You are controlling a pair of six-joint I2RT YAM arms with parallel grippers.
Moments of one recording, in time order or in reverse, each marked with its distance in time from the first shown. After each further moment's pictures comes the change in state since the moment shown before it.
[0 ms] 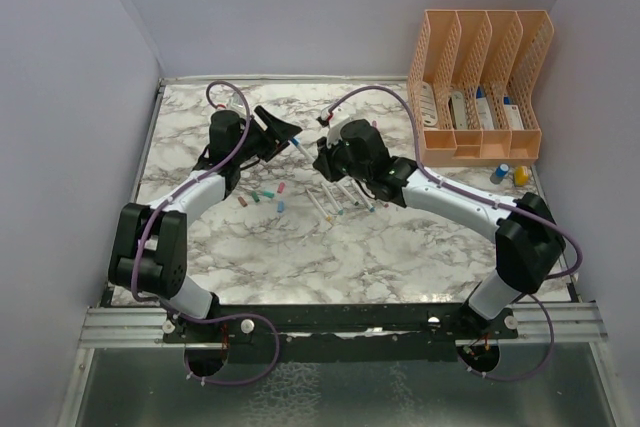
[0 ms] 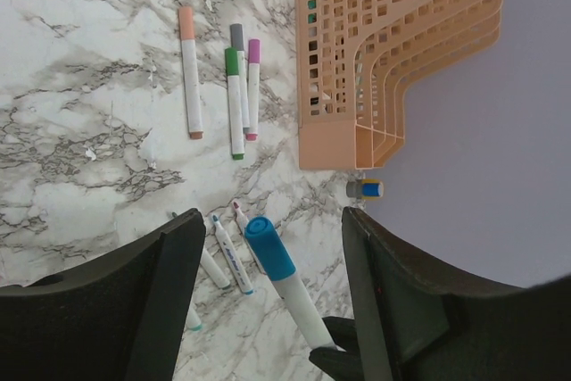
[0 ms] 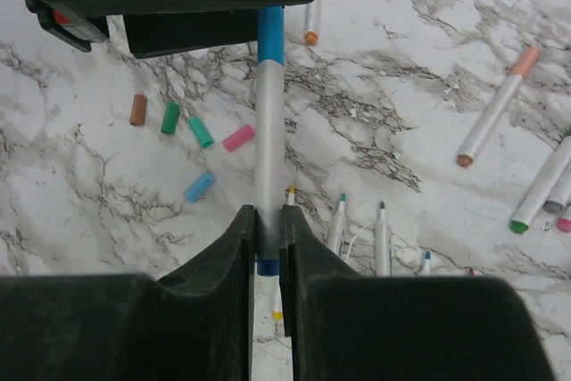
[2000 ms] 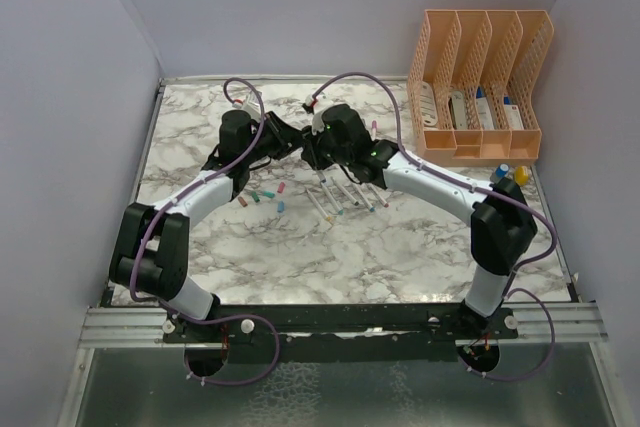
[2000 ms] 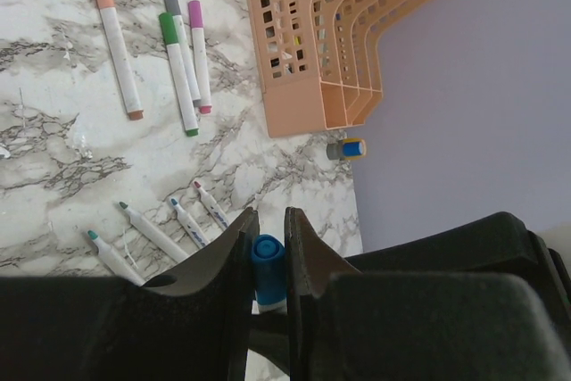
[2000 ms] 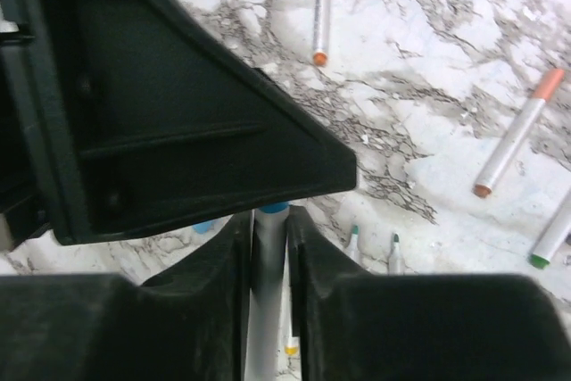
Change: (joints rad) left arm -0.079 0.005 0.014 0.052 0.057 0.024; right arm 0.000 0.159 0.226 -0.111 -0.041 0.035
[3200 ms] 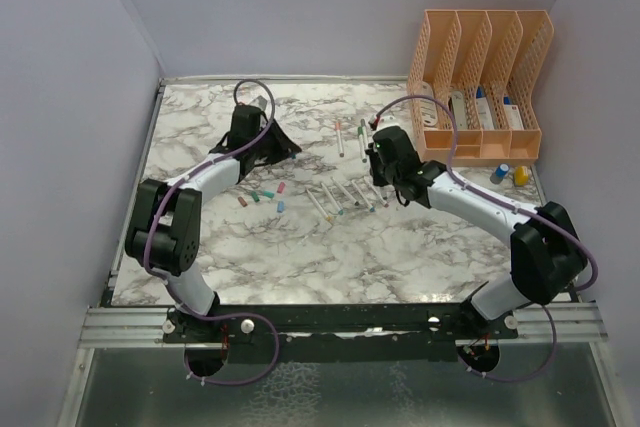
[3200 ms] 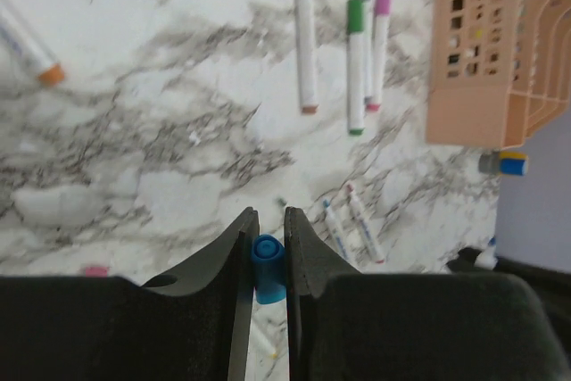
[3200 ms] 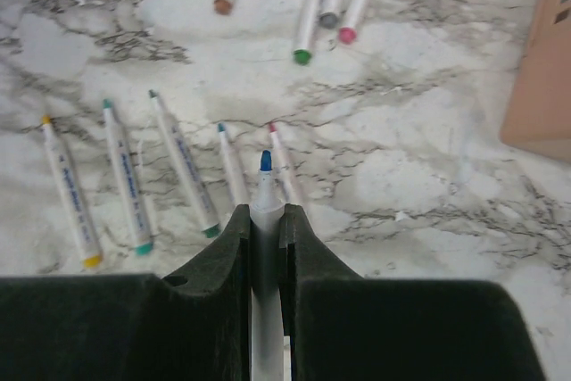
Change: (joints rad) left arm 0.024 0.180 0.204 -0.315 -0.150 0.233; right arm -0.149 -0.278 -0.409 -0.076 0.257 0.043
